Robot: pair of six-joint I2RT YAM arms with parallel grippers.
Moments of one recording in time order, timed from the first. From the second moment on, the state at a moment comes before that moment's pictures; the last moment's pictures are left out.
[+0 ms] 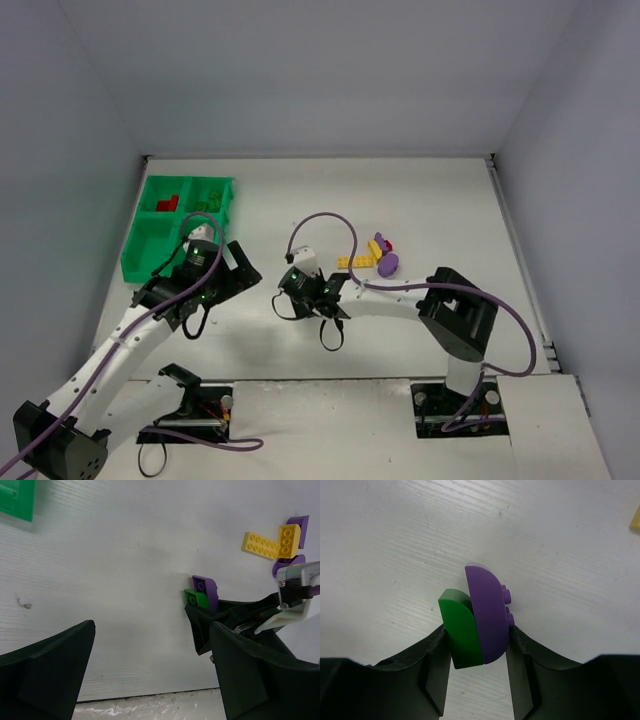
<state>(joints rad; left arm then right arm) -0.44 0.90 0.80 -0.72 -0.09 -0.85 1.07 1.80 1.08 -0.32 0.38 0.59</state>
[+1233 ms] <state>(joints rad) -0.51 1.22 0.76 -0.54 0.09 -1.08 0.85 1.35 0.97 -0.39 0.14 0.45</state>
